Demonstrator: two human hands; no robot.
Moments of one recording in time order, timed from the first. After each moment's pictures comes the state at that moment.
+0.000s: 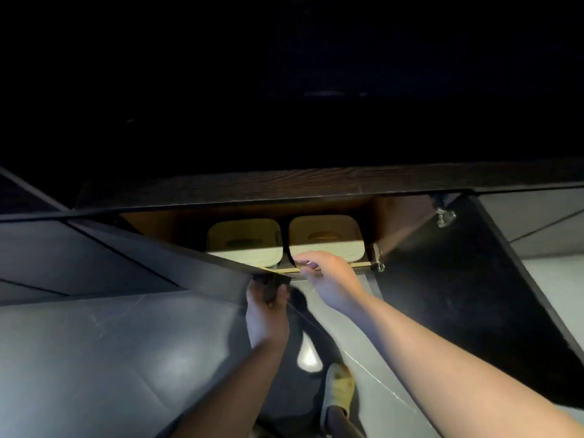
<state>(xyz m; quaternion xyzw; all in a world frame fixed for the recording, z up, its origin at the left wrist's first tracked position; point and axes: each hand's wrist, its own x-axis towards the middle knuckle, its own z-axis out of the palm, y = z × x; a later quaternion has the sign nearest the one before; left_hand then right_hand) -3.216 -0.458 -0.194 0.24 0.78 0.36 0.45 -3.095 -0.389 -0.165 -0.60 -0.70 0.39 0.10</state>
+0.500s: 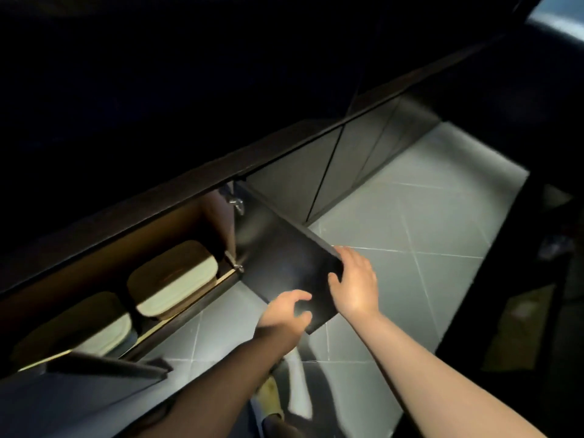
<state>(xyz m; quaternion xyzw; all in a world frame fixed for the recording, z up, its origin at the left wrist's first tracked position) -2.942 -0.492 -0.153 0.75 0.42 0.02 0.52 -2.798 -0.540 -0.130 -0.90 -0.39 0.10 0.18</state>
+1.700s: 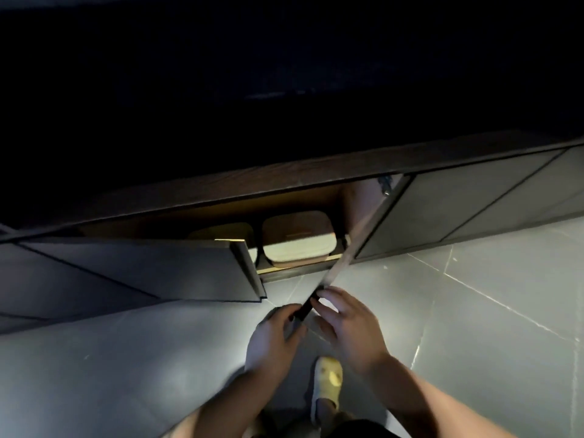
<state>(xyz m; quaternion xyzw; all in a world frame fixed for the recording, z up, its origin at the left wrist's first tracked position) -3.140 -0.511 -0.181 0.59 0.67 0.17 0.42 -2.970 -0.496 -0.186 -0.54 -0.82 0.13 0.15</state>
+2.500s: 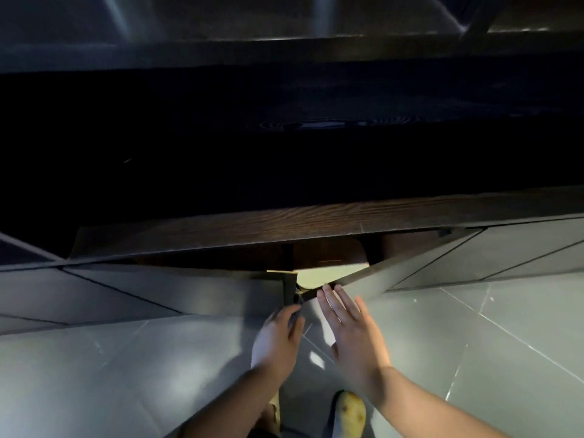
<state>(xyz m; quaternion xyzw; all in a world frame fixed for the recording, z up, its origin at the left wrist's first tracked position) -3.230 -0.417 -0.214 0.57 0.70 0.17 0.39 -3.067 -0.405 -0.193 -0.54 -0.83 0.11 -0.05</state>
